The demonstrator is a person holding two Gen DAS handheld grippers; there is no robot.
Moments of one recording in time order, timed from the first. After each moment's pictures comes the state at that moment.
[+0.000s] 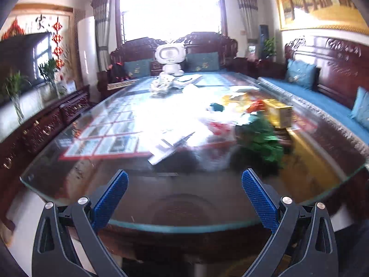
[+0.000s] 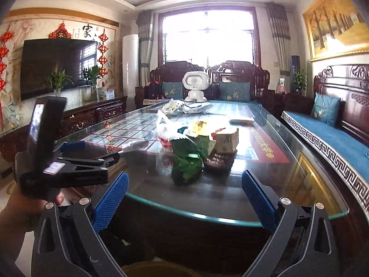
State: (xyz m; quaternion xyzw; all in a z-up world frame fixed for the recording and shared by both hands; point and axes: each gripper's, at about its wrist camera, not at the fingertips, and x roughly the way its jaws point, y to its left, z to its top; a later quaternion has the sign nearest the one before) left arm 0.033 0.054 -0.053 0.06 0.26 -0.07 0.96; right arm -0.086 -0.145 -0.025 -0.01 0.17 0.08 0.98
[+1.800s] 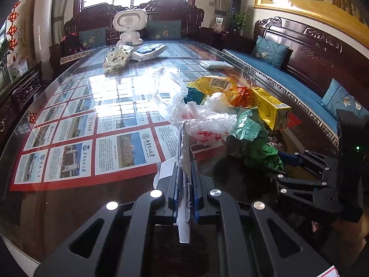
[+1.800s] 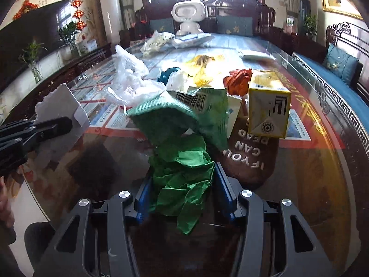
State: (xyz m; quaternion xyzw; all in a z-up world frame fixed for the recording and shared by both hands) left arm 0.132 0.061 -0.046 0.03 0.38 -0.22 0.90; right arm 0.085 -0.135 -0.074 0.02 0.37 0.08 0.92
